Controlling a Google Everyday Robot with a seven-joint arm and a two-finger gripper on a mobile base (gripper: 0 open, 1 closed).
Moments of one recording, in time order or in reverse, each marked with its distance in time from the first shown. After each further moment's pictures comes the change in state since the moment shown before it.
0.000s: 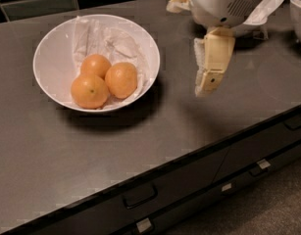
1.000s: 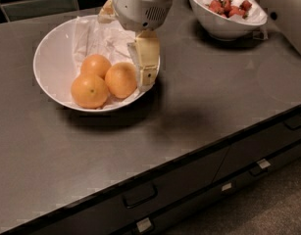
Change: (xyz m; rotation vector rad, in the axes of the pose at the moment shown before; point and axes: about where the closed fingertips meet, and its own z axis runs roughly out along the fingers) arm -0.099 -0.042 0.076 -0.121 -0.121 -0.276
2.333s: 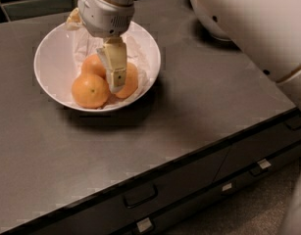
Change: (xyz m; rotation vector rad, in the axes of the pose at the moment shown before) arm -0.035 -0.036 0.044 -0.025 -0.063 -0.121
